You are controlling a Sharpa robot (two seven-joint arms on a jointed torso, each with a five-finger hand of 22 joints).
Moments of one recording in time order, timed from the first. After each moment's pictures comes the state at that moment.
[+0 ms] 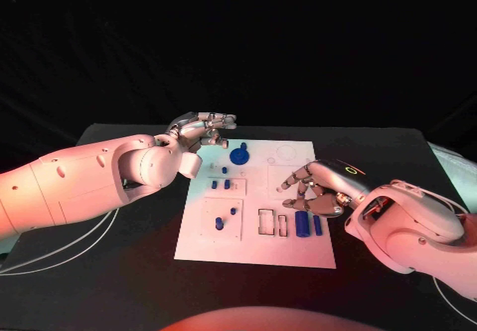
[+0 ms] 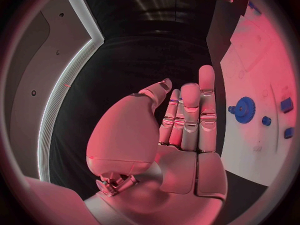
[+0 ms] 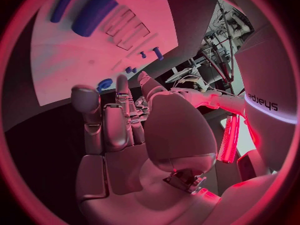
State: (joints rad) left arm 1.23 -0.86 -0.02 1.51 0.08 -0.24 0.25; left_hand 1.35 -0.09 0.41 0.01 0.11 0.92 0.20 0.22 0.07 0.95 0.12 0.38 0.11 1.26 0.03 1.09 0.58 0.17 1.28 0.12 0.40 0.99; right arm 1.11 -1.02 -0.02 1.95 -1.58 -0.37 -0.27; right_hand 1.27 -0.11 0.19 0.08 0.16 1.04 0.12 0.12 0.09 1.32 0.03 0.47 0.23 1.47 -0.05 1.30 1.08 0.15 1.32 0.06 1.12 0.69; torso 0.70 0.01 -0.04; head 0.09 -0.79
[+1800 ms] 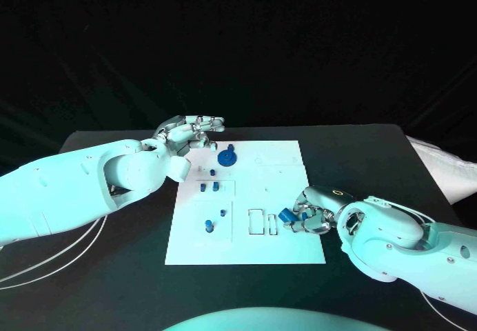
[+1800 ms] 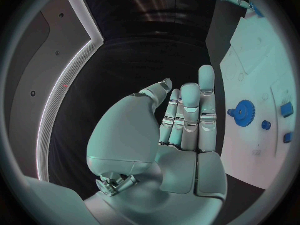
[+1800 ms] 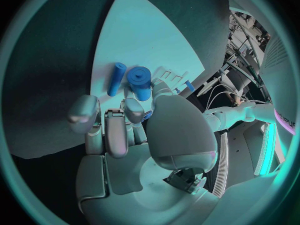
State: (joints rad) left arm 1.22 -0.86 -0.02 1.50 0.08 -0.24 0.25; left_hand 1.35 -0.09 0.40 0.00 0.11 0.92 0.20 0.23 0.07 0.95 0.12 0.39 0.11 1.25 0.03 1.10 0.58 0.17 1.28 0.12 0.40 0.99; right arm 1.02 -0.96 -0.05 1.87 -1.58 -0.23 -0.57; right_hand 1.25 -0.07 -0.02 0.28 0.35 1.05 0.10 0.22 0.12 1.33 0.02 1.14 1.07 1.47 -0.05 1.43 1.29 0.12 1.35 0.05 1.24 0.88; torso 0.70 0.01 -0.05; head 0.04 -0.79
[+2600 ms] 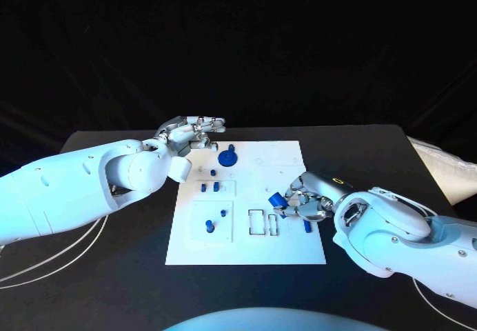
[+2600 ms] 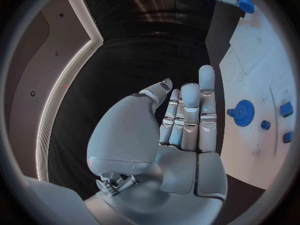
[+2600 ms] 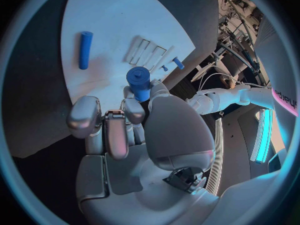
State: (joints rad) left arm 1.22 -0.86 -0.02 1.50 0.08 -0.24 0.24; left_hand 1.35 -0.09 0.40 0.00 0.11 0.92 0.20 0.23 0.07 0.95 0.12 0.39 0.11 1.25 0.03 1.10 0.58 0.17 1.28 0.12 0.40 0.99; right arm 1.08 -0.94 -0.04 1.94 -1.49 -0.35 -0.58; right_hand 1.27 -0.01 -0.04 0.29 0.35 1.08 0.09 0.25 0.13 1.34 0.00 1.14 1.09 1.47 -0.06 1.45 1.31 0.12 1.36 0.04 1.26 0.91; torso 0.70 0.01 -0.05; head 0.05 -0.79
